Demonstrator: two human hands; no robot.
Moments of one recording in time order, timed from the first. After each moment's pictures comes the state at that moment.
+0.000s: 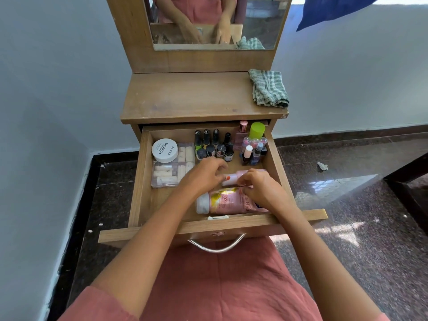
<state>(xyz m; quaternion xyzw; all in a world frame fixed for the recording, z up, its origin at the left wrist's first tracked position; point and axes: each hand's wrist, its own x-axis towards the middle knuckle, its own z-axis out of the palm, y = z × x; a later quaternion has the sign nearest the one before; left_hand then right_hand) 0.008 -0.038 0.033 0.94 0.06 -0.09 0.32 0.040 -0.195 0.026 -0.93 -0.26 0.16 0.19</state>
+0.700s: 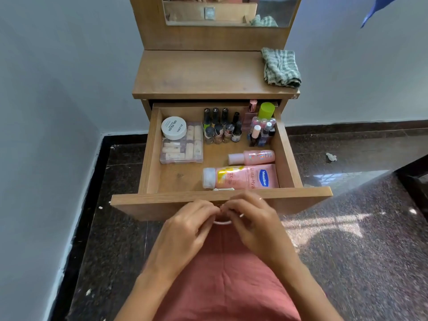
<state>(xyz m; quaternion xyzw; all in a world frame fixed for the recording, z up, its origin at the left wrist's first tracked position) -0.164 -0.066 0.027 0.92 0.00 0.17 0.35 -0.088 -0.211 0.033 -0.83 -0.38 -0.03 0.41</state>
